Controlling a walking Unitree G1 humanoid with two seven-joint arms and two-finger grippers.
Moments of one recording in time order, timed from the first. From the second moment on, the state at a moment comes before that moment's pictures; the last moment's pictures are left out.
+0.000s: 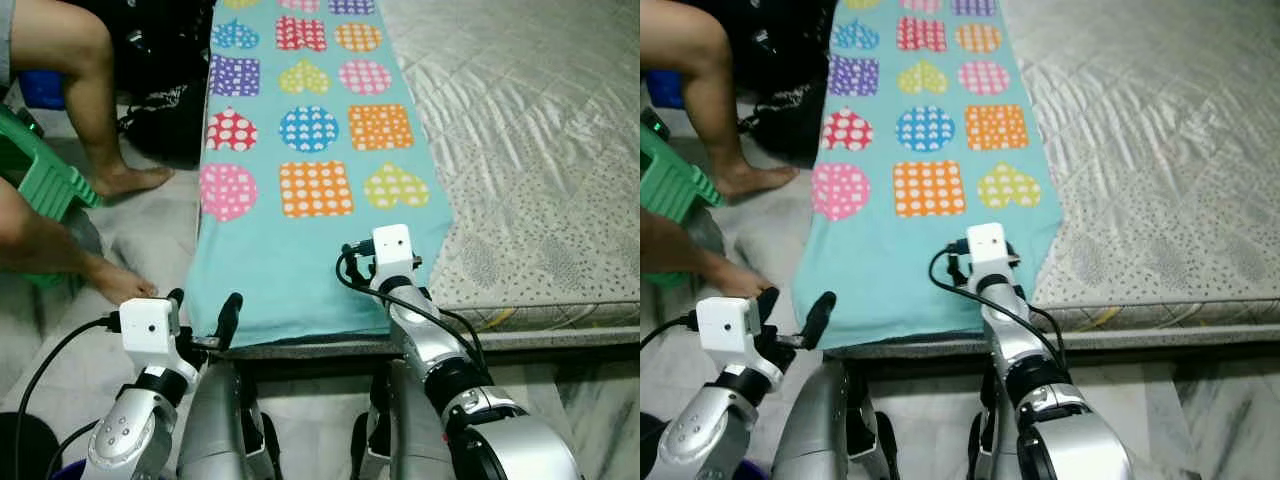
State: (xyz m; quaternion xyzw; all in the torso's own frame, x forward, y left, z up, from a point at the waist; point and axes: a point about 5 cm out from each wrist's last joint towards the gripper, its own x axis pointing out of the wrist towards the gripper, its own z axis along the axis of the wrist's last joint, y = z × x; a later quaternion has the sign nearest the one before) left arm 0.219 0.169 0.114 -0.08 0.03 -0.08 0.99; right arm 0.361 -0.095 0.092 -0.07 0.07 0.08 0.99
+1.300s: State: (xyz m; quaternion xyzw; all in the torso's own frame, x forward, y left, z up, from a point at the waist) left arm 0.216 0.163 0.124 -0.09 0.04 -0.08 0.99; right arm 0.366 -0.106 0.091 -0.06 0.09 -0.01 0.99
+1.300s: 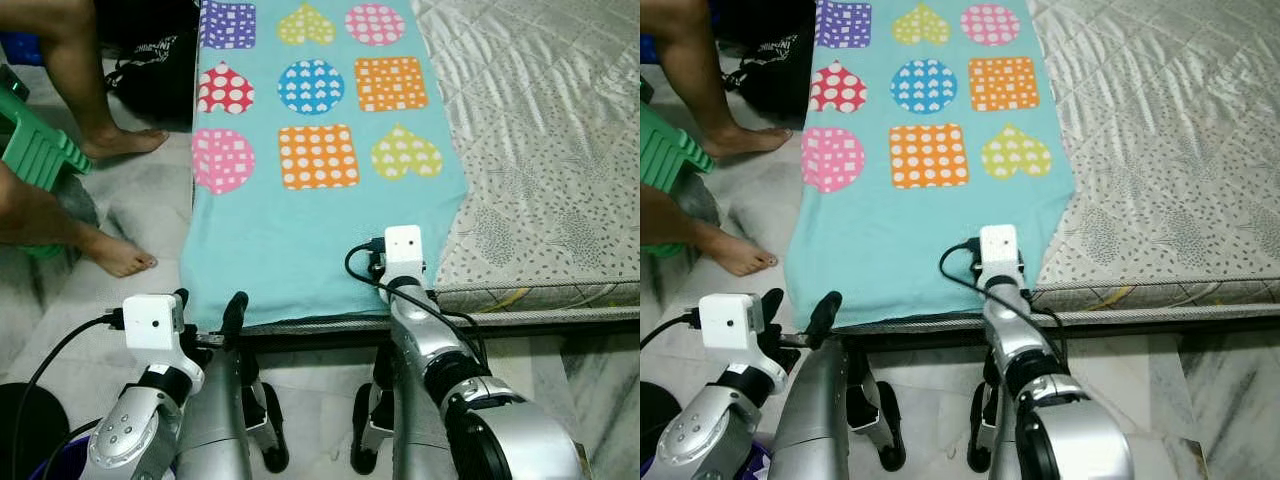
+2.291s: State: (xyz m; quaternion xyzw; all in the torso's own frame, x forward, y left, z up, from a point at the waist) left arm 0.232 0.168 0.129 -0.08 0.02 -0.06 0.99; right arm 0.370 -0.115 0.098 -0.04 0.08 -0.04 1.00
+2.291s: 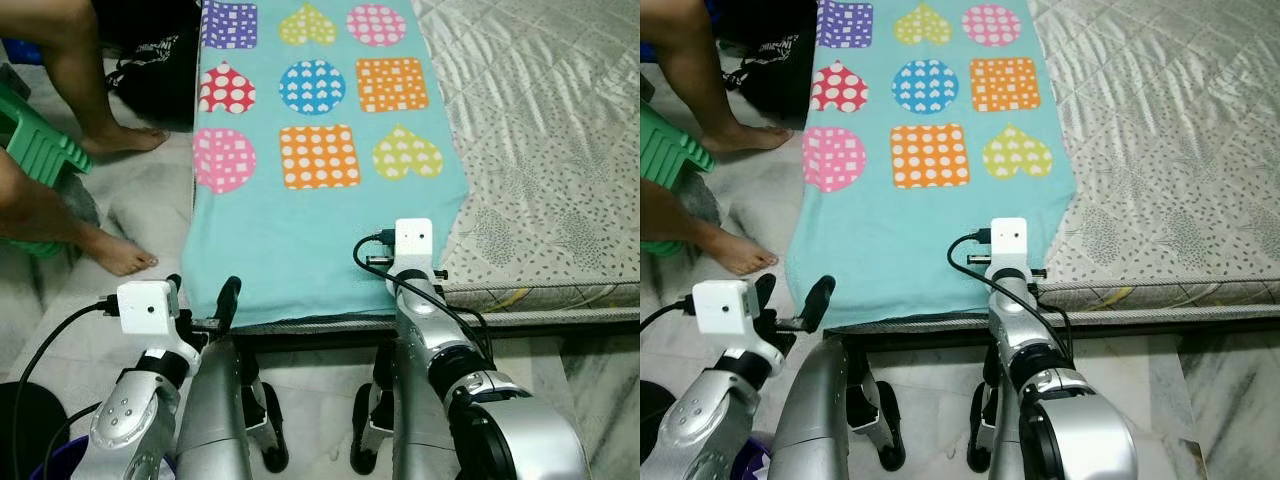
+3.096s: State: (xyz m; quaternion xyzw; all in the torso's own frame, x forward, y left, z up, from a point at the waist) left arm 0.253 0.178 0.132 -0.07 -0.01 -0.05 1.00; right arm 0.366 -0.205 0.103 0.03 0.06 -0.11 0.99
